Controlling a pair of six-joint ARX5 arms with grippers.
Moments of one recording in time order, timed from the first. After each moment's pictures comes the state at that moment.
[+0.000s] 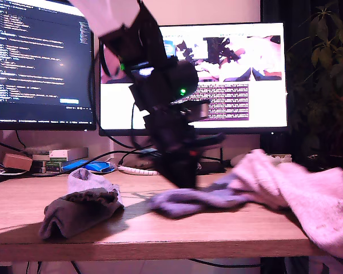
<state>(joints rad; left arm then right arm) -0.69 2.17 1.68 -0.75 0.13 0.02 0.25 0.85 0.81 -0.65 -0.08 0.00</state>
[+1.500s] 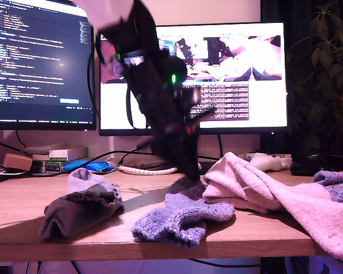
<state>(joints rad) -0.63 2.27 1.85 -0.85 0.35 0.03 0.25 0.85 0.81 -0.60 -0.08 -0.02</state>
